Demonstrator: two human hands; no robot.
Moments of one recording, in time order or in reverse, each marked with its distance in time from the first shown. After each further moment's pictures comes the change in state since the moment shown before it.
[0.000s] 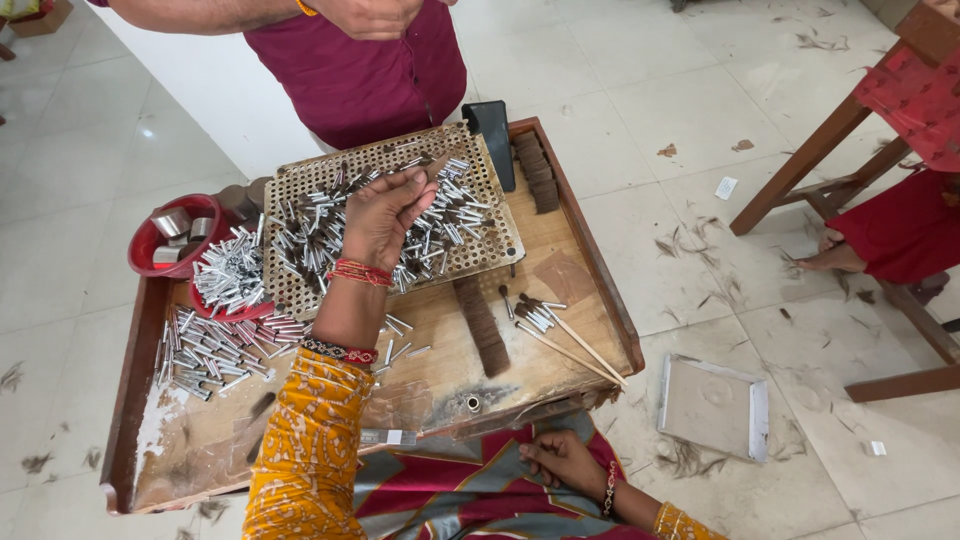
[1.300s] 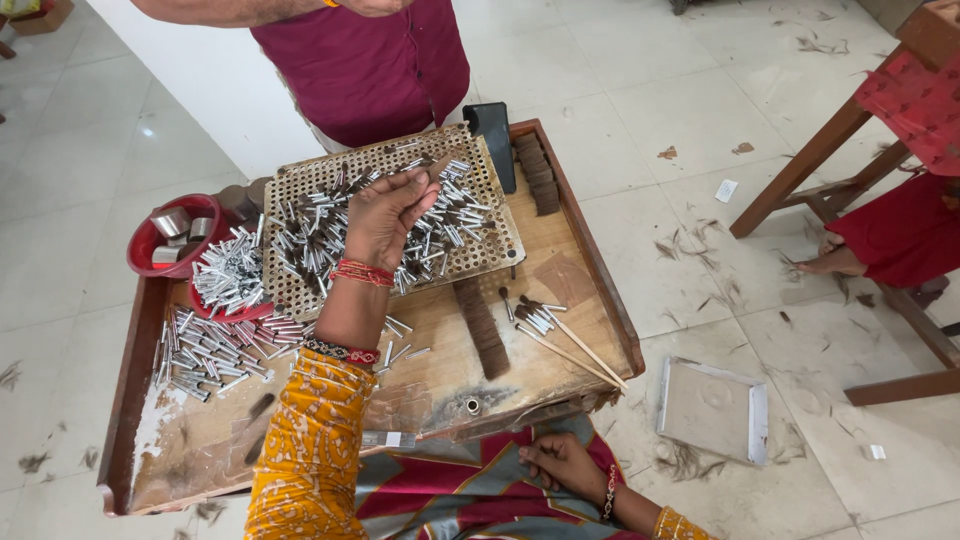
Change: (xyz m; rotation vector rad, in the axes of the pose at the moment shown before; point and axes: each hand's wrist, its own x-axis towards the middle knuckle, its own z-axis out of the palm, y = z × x) left_hand 0.003 -0.002 0.002 0.000 0.007 0.003; right_hand -0.002 -0.002 -0.001 0.007 -0.015 -0.002
